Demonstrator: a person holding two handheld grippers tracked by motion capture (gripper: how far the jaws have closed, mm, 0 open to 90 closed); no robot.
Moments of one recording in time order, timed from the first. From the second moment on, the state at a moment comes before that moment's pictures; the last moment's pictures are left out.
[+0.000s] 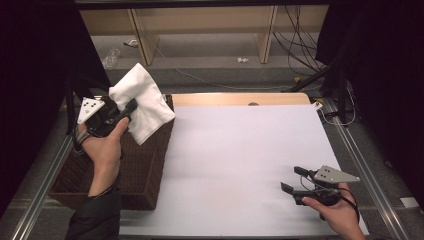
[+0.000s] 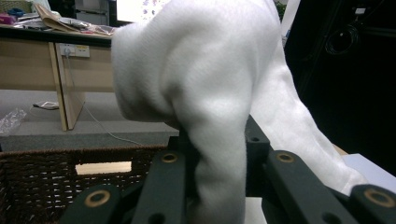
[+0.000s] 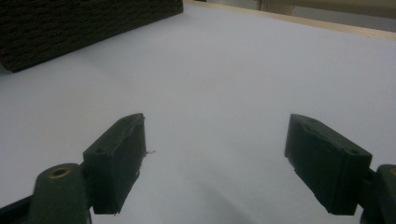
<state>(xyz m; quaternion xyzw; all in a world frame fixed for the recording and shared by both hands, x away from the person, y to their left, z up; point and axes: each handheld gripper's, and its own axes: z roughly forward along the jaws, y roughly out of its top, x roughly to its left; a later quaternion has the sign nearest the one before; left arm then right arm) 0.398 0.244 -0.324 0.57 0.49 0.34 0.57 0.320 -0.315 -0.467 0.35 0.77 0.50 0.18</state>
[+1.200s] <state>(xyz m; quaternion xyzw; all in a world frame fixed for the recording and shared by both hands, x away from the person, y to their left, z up) 0.402 0.255 -0.332 0.56 0.51 0.34 0.56 0.320 -0.316 -0.467 0.35 0.77 0.50 0.18</state>
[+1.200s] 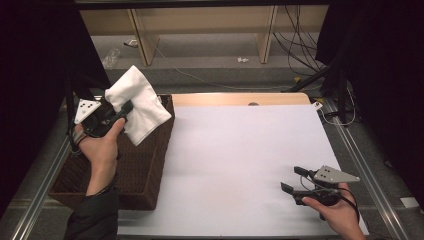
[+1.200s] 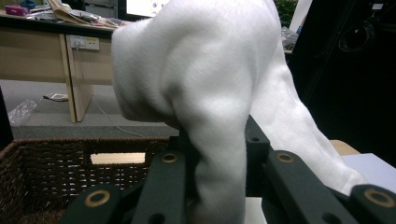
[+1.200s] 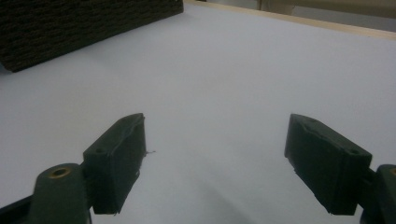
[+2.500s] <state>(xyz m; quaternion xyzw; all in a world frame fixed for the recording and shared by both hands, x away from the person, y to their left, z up) 0.408 0.272 -0.344 0.56 0.53 0.34 0.54 0.320 -0.315 -0.467 0.35 0.77 0.50 0.18</state>
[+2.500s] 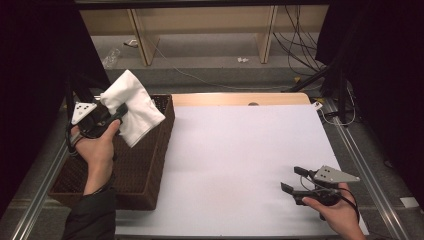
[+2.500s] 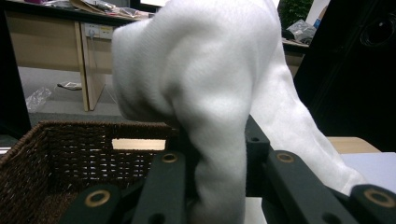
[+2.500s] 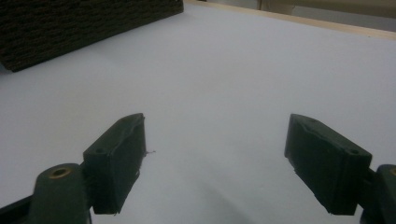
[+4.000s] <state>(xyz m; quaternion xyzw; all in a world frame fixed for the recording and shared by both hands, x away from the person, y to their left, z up) 0.416 0.287 -0.365 0.56 0.57 0.32 0.51 0.320 -0.315 -0.467 0.35 0.77 0.50 0.18</state>
